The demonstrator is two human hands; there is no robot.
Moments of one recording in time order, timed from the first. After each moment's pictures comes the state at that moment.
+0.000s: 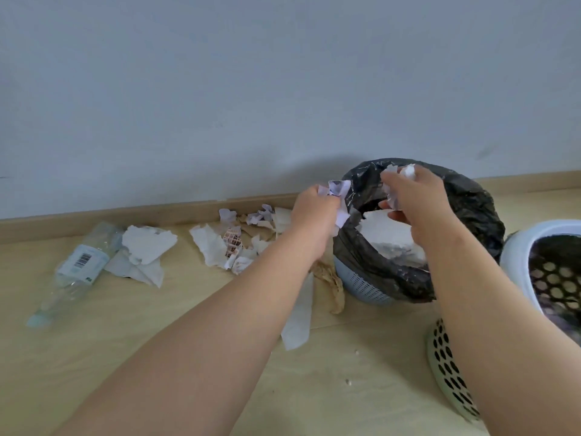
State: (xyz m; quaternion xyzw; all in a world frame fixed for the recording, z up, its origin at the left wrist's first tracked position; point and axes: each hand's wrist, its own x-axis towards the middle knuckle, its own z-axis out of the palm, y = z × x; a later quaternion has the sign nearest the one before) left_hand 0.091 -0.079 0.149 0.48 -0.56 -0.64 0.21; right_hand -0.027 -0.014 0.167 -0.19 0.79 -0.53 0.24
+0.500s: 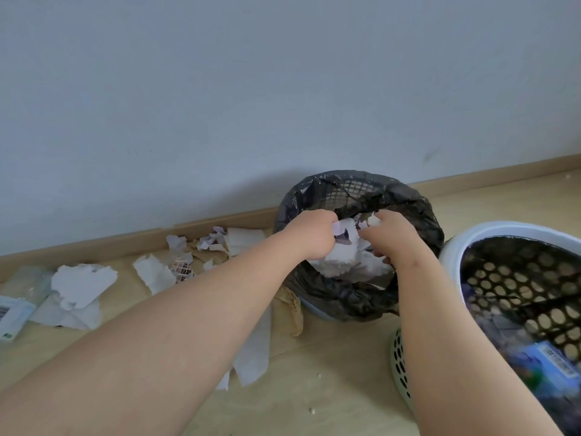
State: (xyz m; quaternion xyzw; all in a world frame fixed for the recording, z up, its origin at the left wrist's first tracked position) left_hand 0.014 -0.071 0.142 0.28 -0.90 -0.32 -0.06; right_hand -0.090 0.025 0.132 -0.21 0.91 -0.26 0.23
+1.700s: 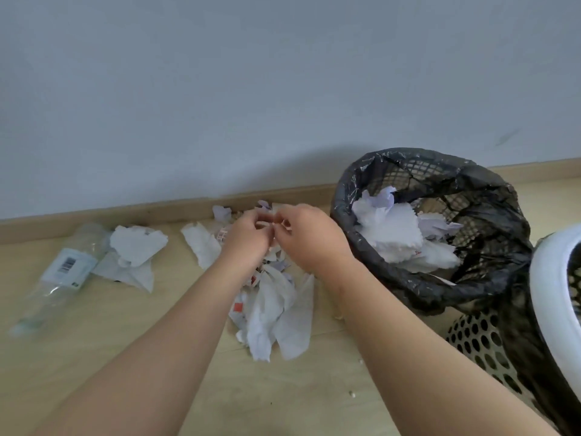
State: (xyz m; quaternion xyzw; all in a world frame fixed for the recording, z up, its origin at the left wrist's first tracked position) left_hand 0.144 -0.127 0.081 0.52 -0.65 -0.53 0.19; right_hand 0.052 -0.062 0.106 -0.58 0.78 -0.23 0.11
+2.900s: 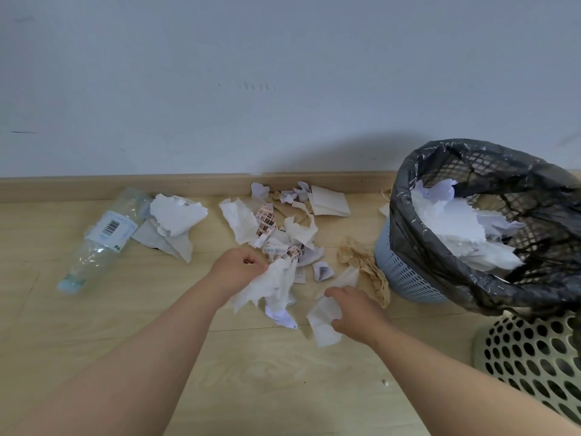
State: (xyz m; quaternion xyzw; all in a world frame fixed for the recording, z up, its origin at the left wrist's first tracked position) left_hand 0.255 -0.145 0.003 0.55 -0.65 -0.52 0.07; right_hand 0.069 -0.002 -0.038 -0.53 0.78 0.07 0.33
